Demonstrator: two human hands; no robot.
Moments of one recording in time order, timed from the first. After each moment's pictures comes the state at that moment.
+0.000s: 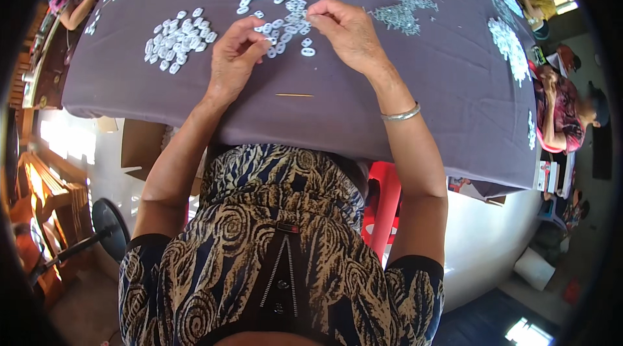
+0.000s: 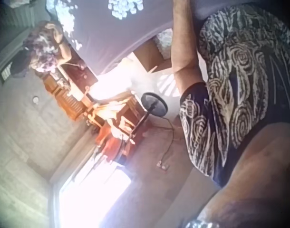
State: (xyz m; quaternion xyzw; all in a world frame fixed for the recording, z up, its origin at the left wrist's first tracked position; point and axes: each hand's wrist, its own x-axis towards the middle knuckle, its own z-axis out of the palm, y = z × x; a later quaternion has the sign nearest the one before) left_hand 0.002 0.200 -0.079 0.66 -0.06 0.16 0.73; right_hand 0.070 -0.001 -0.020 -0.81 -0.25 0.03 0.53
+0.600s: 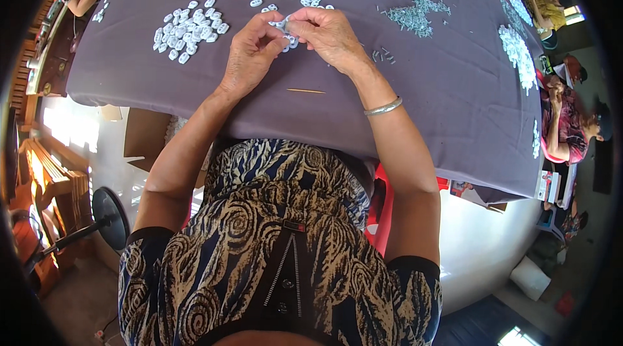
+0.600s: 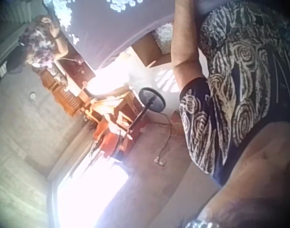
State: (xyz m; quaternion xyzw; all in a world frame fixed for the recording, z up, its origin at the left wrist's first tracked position) left_hand 0.002 0.200 -0.079 0.73 -0.06 0.13 0.67; right_hand 0.069 0.037 -0.044 -0.74 -0.24 0.18 0.61
